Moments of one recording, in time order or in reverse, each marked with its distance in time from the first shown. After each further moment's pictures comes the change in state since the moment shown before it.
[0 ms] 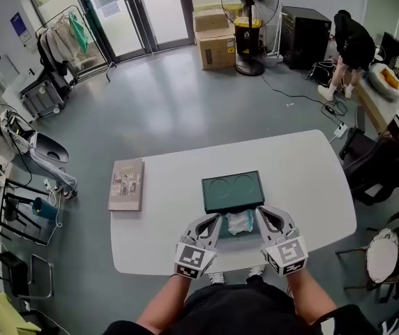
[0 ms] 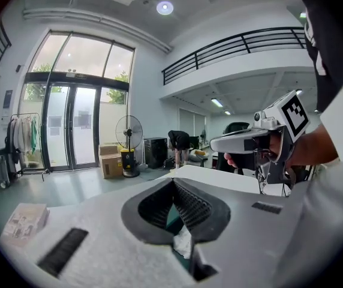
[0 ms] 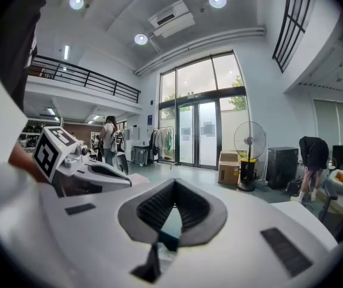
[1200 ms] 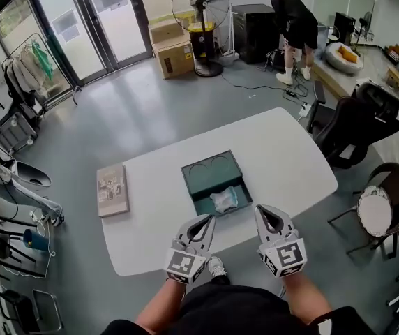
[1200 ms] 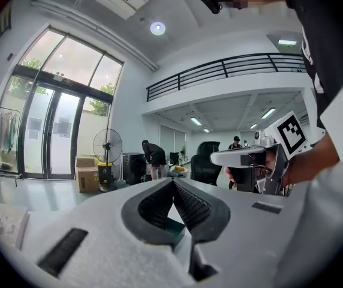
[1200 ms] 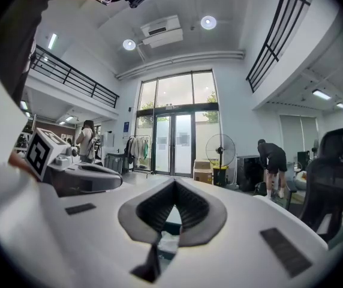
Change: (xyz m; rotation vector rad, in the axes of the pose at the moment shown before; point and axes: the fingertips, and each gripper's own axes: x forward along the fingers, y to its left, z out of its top) left arm -0.092 -0.068 0.028 0.004 -0.177 -0.186; right arm -0.121 0.061 0.006 0.031 -0.087 -0.282
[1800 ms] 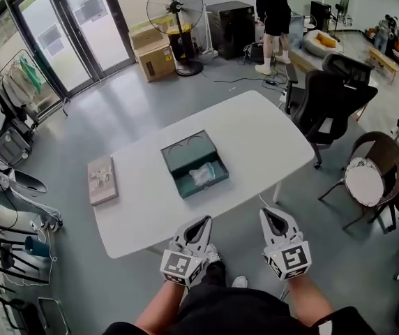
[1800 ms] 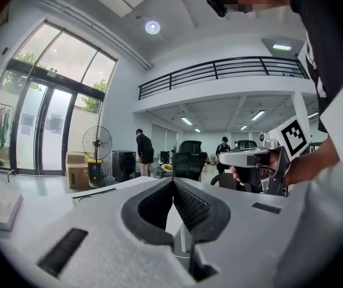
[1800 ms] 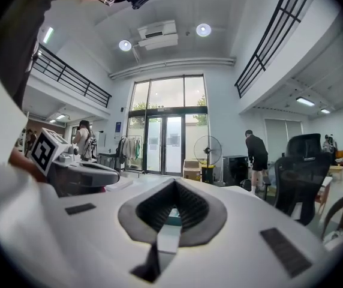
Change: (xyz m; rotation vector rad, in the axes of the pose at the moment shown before) left arm -0.066 -0.136 -0.016 -0.011 0.007 -0.093; right arm -0.178 0.005 -0.024 0.010 -0.010 -0.110
